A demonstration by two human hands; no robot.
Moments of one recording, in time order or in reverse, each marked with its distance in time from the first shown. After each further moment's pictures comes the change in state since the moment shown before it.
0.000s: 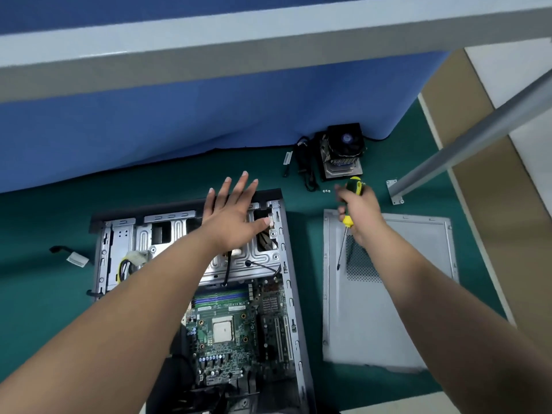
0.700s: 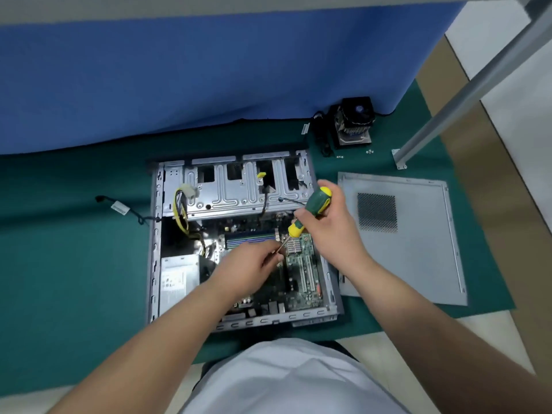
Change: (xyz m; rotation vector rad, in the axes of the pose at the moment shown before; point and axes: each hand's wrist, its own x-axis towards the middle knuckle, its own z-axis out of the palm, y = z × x) left_hand -0.193 -0.033 0.088 -0.161 0.053 0.217; right_hand -0.249 0.067 0.037 -0.508 -0.215 -0.439
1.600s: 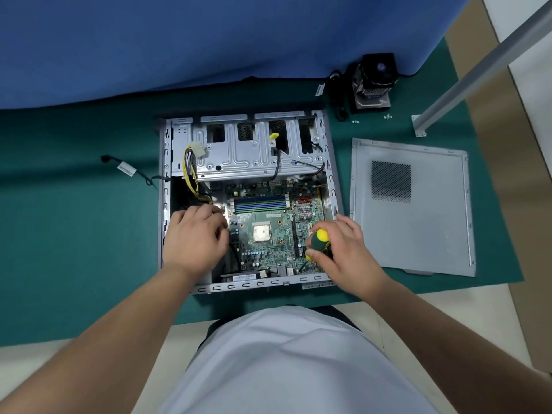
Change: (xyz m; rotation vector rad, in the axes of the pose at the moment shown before) left_hand -0.051 -0.097 0.008 0.465 0.324 -0.216; right_hand -0.062 0.097 0.005 -0.600 -0.239 -0.366
